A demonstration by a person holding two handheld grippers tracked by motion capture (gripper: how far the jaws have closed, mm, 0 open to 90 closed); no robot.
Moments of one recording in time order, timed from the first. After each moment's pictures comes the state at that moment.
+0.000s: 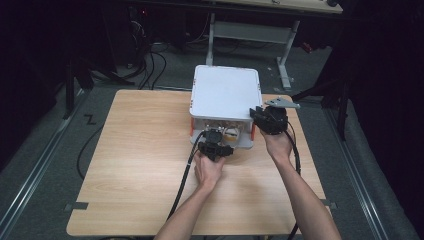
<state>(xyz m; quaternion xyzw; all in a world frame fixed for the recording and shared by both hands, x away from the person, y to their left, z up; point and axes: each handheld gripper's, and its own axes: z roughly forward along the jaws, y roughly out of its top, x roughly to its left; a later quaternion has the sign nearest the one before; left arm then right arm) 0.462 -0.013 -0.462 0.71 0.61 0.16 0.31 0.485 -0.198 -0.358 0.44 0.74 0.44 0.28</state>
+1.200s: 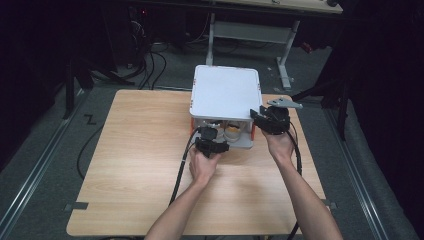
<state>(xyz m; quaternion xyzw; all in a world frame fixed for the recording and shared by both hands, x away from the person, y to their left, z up) 0.463 0.014 -0.451 0.73 0.57 0.17 0.35 0.484 -0.205 -0.355 0.44 0.73 0.44 0.27</state>
